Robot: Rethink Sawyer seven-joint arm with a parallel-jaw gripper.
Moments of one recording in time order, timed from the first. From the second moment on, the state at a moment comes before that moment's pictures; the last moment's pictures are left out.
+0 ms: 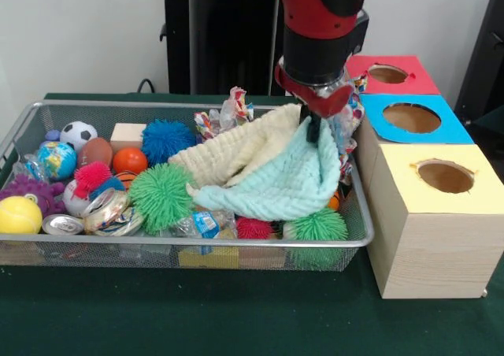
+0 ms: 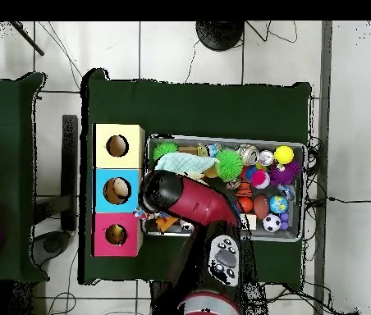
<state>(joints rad) -0.02 -0.54 -0.20 1.72 0.32 0.61 2.27</state>
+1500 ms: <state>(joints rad) -0.15 -0.57 -0.20 1.77 0.11 0.49 2.27</state>
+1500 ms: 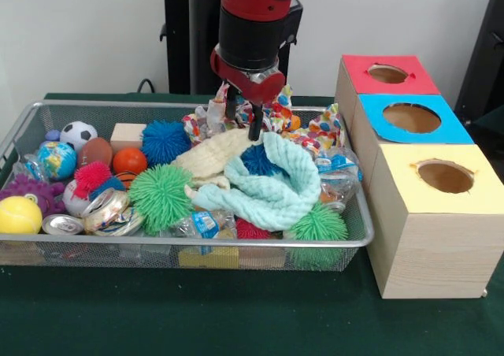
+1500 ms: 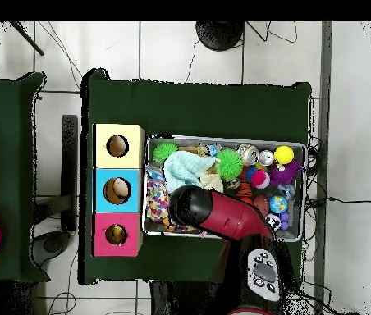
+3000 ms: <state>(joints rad) -0.44 -0.47 -0.18 1.53 -0.37 0.45 2.27</state>
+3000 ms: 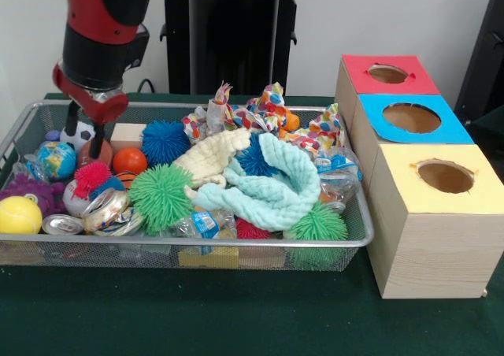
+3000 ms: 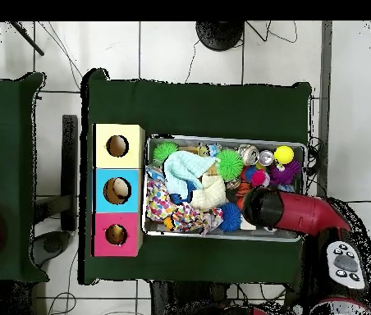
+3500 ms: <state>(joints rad) -0.47 -0.38 -0.16 1.46 -0.38 0.41 2.27</state>
